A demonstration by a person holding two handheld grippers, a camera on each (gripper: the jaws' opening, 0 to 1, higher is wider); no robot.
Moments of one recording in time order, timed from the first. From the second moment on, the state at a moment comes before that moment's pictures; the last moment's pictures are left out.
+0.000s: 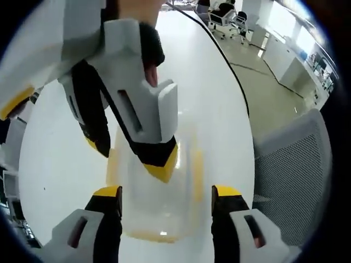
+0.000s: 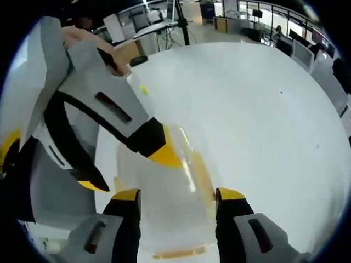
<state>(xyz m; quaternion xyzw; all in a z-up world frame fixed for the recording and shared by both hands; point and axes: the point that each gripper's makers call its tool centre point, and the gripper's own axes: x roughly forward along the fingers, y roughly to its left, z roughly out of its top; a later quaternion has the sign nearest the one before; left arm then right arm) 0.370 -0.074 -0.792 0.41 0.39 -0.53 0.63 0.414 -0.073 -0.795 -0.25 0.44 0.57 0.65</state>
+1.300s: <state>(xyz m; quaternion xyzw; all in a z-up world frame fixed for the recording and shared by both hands) 0.380 -0.073 -0.799 0.47 0.37 -0.47 0.66 0.416 -0.073 -0.797 -0.24 0.49 0.58 0.60</state>
